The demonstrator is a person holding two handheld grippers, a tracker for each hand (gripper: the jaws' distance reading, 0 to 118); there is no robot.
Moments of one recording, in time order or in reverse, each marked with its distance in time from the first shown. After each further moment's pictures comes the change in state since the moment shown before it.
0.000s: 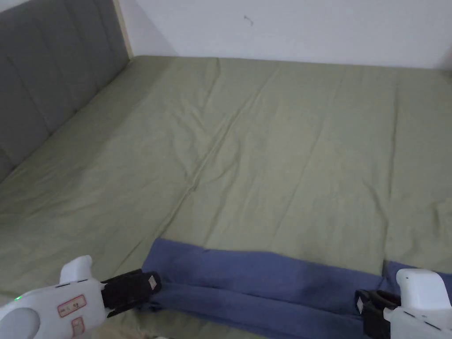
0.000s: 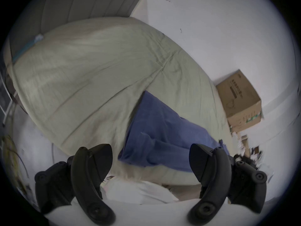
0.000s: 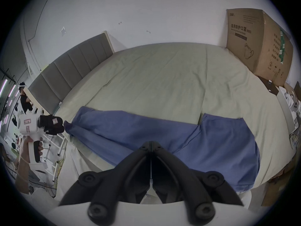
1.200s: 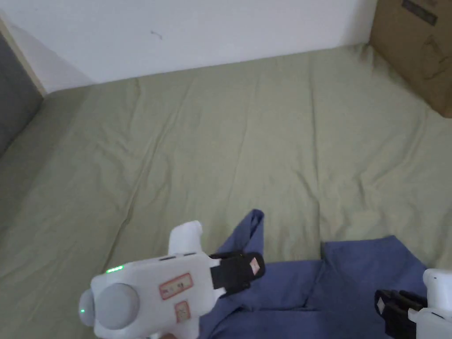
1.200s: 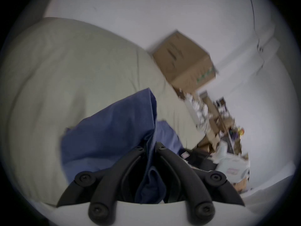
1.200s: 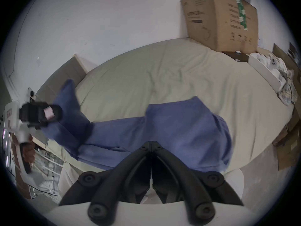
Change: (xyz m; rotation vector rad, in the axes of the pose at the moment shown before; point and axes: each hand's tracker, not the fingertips) left arm 0.270 -0.056 -0.101 -0.305 -0.415 -0.445; right arm 0.090 -0.046 0.057 0.081 -0.142 -0.300
